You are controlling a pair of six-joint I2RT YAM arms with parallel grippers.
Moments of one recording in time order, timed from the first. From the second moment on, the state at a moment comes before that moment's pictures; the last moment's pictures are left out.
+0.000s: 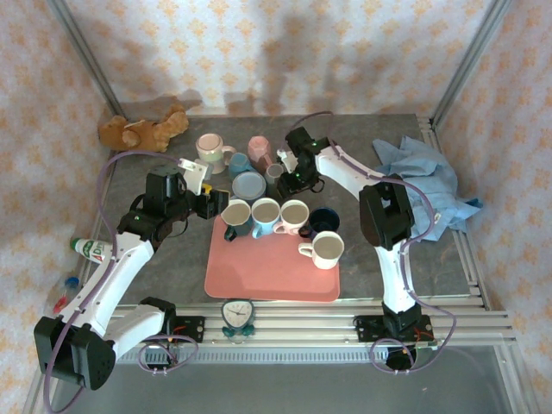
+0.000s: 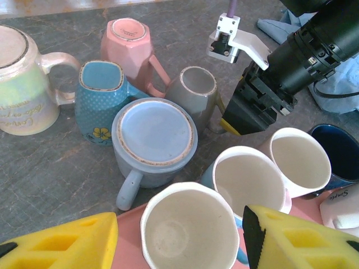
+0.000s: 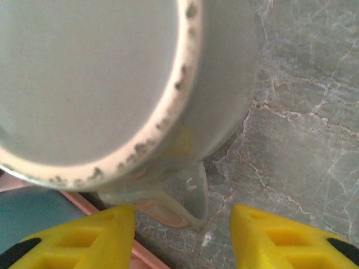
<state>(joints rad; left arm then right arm) -0.19 1.02 0.85 -0.42 0.34 -0.05 0.52 2.16 1.80 -0.90 -0.23 -0.01</state>
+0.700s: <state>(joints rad) -0.19 1.04 0.85 -0.42 0.34 -0.05 0.52 2.11 1.67 -0.68 -0.21 -0.05</state>
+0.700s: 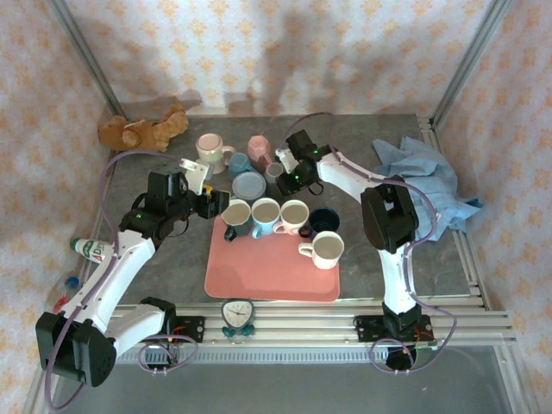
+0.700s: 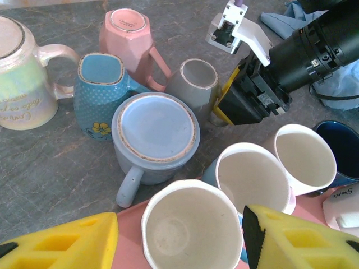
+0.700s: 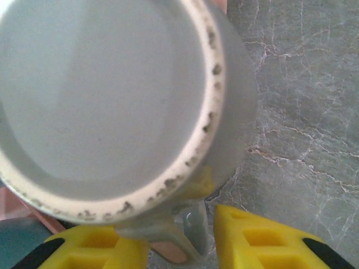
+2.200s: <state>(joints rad) -0.19 1.04 0.84 -0.41 0.33 -0.10 0.51 1.70 1.44 -0.48 -0.24 -0.09</state>
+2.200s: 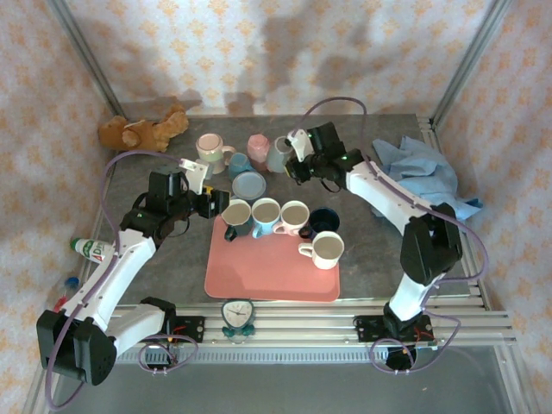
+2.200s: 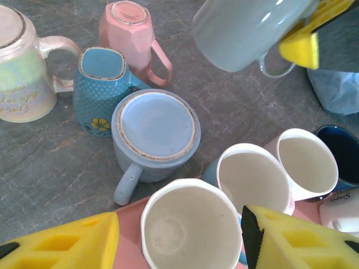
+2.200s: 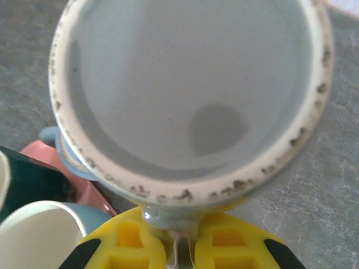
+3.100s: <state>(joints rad) -0.20 0.98 0.76 0.11 0.48 -0.73 0.52 1.36 1.31 -0.17 -0.48 0.26</state>
